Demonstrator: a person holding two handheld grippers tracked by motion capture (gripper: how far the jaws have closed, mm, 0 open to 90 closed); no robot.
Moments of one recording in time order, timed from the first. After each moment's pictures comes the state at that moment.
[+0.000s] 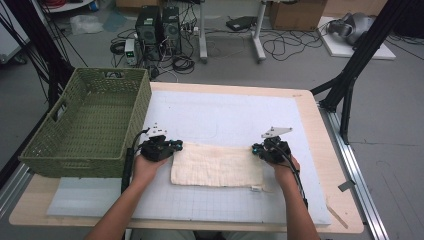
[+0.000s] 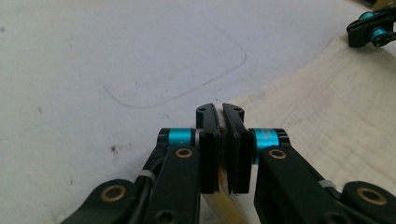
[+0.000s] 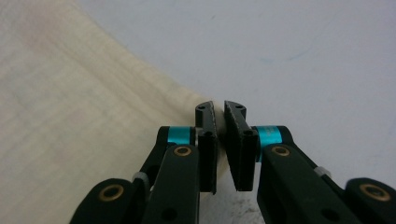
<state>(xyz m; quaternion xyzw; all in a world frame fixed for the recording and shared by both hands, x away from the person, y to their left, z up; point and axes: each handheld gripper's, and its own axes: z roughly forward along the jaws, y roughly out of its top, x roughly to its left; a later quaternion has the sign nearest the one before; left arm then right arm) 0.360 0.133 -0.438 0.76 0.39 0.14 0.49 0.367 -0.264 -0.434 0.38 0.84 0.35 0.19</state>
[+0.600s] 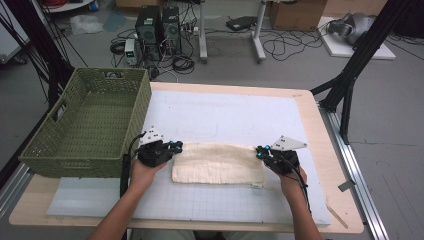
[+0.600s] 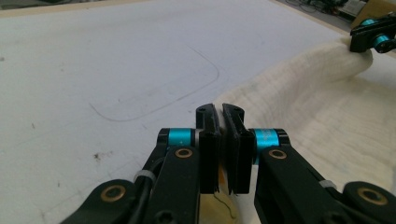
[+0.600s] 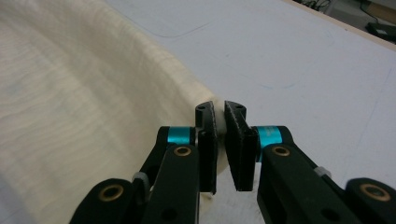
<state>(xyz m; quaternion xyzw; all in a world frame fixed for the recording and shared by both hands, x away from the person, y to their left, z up) 0.334 0.133 -0.427 0.76 0.36 0.14 0.52 0.320 -0.275 -0.423 0.34 0.81 0.42 0.24</state>
